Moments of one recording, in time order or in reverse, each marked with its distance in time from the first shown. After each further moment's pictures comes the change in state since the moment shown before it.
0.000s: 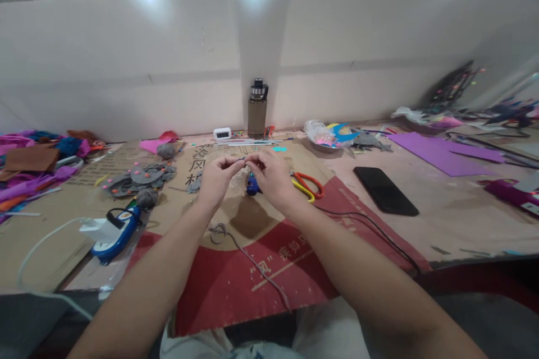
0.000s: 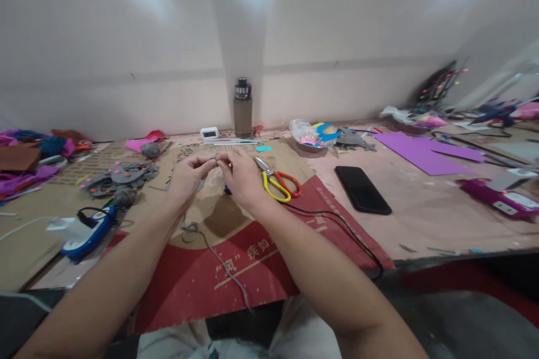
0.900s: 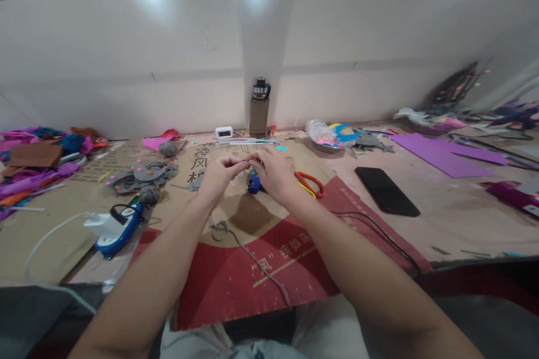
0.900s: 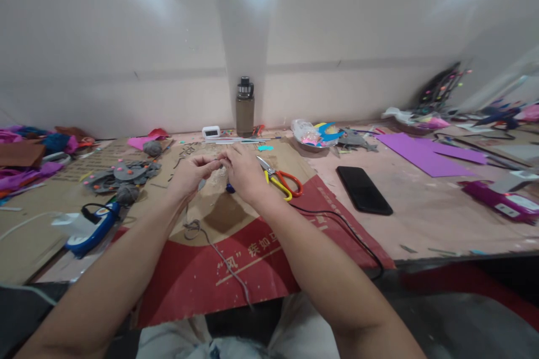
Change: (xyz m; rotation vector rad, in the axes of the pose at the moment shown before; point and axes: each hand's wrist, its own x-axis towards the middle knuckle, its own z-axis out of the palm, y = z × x) left_hand 0.006 -0.001 -0.006 0.031 -0.081 -0.100; right_hand 0.008 0.003 -0.007 -0.089 -0.088 -0.138
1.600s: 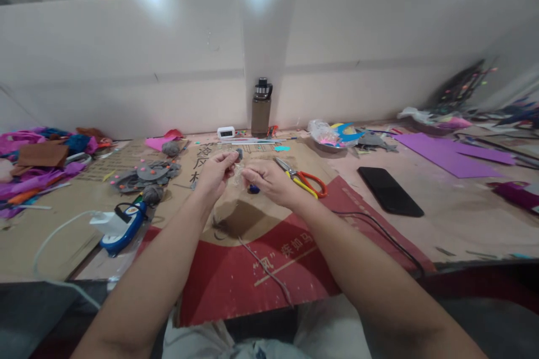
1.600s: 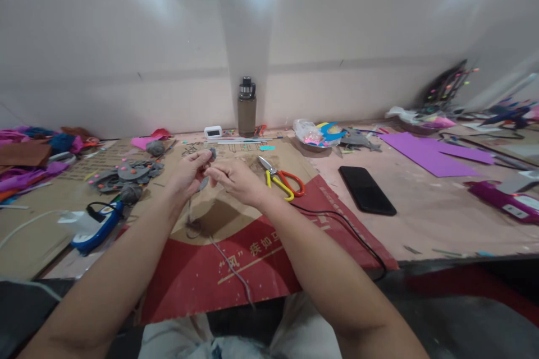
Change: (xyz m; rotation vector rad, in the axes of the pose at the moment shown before) left_hand 0.008 -0.004 -0.010 -0.353 0.033 -0.116; right_hand -0.002 -0.015 -0.008 0.436 -0.313 -0.059
